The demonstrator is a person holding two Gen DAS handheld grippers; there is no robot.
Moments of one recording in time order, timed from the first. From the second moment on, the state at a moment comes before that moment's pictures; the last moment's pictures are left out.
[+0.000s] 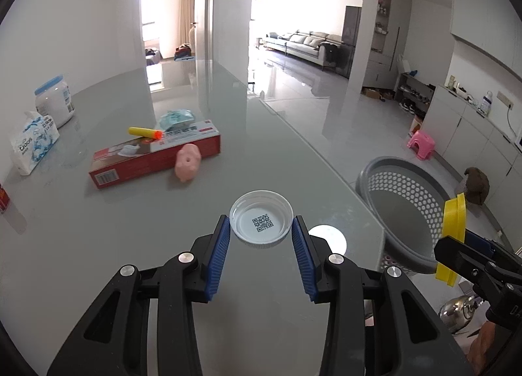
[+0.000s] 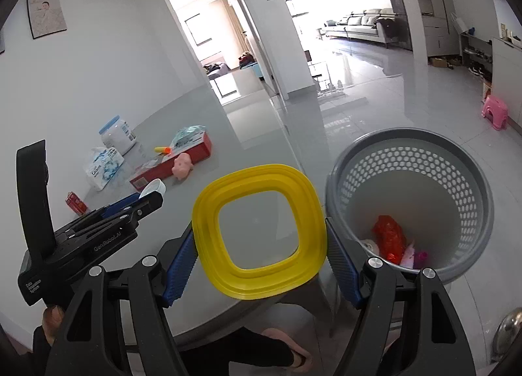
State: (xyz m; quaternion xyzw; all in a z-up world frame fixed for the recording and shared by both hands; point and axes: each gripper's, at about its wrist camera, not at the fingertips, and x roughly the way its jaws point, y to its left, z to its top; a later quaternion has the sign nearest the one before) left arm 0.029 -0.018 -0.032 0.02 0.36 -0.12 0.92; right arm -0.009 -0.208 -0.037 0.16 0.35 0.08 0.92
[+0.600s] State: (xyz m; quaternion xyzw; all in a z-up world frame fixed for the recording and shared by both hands) left arm 0.040 -0.176 -0.062 0.10 0.39 -0.23 0.89; right arm -0.018 -0.350 -0.090 0.24 0.34 -0.02 0.91
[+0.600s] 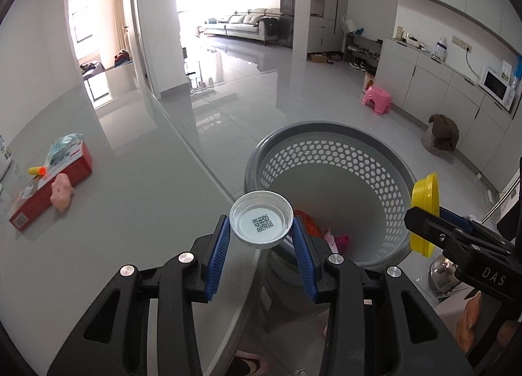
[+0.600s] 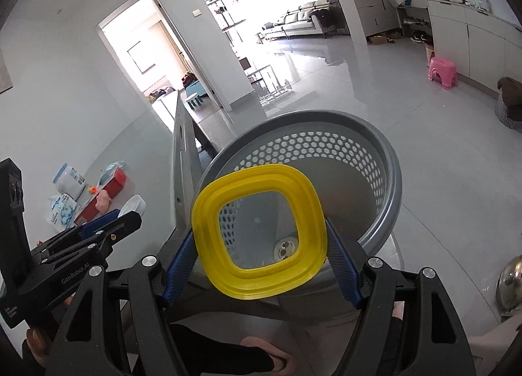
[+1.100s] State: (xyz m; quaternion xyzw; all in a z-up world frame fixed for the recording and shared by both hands) left arm 0.076 -0.236 -0.096 0.13 0.42 -0.23 0.87; right arm 0.023 -0.388 -0.123 0.25 0.36 -0.01 0.90
